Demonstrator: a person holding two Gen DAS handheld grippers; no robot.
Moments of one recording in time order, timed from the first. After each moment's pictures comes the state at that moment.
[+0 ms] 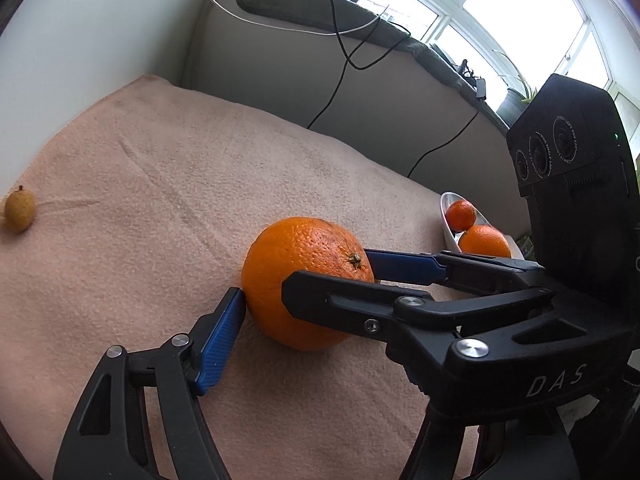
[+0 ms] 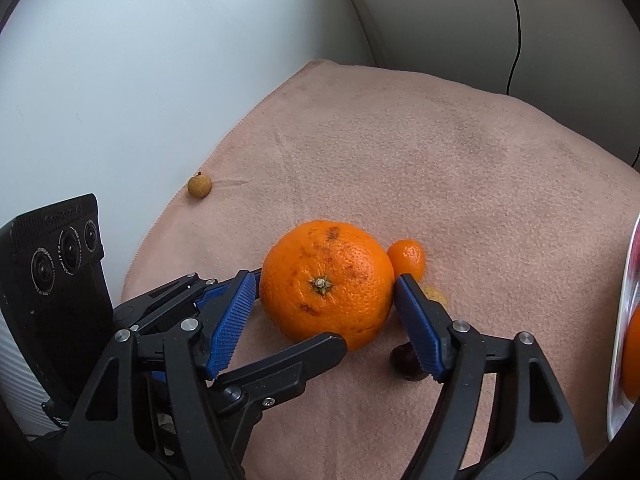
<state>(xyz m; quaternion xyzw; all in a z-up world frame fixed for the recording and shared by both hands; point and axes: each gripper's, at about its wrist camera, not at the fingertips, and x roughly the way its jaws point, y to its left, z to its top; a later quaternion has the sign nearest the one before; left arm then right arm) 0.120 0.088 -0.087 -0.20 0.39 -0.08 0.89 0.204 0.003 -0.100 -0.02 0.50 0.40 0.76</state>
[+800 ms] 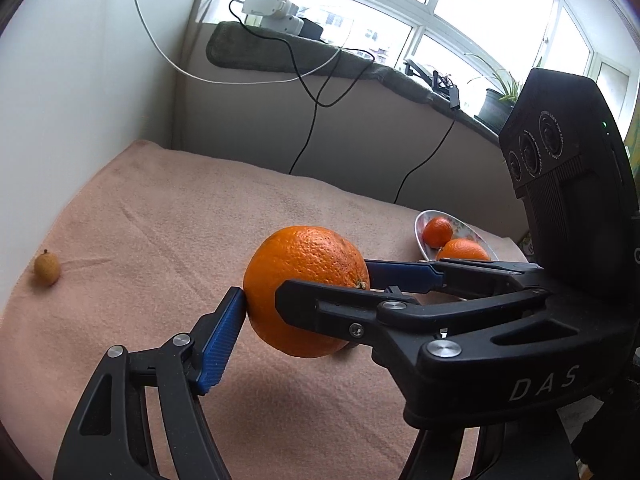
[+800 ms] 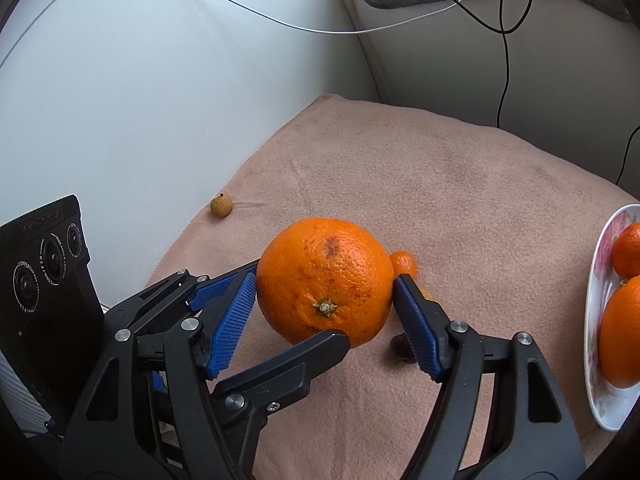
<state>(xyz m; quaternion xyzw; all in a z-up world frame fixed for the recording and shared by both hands) 0.113 0.059 -0.047 -0.15 0.34 -0.07 0.93 0.192 -0.033 -0.061 0.01 0.46 0.41 0.79</state>
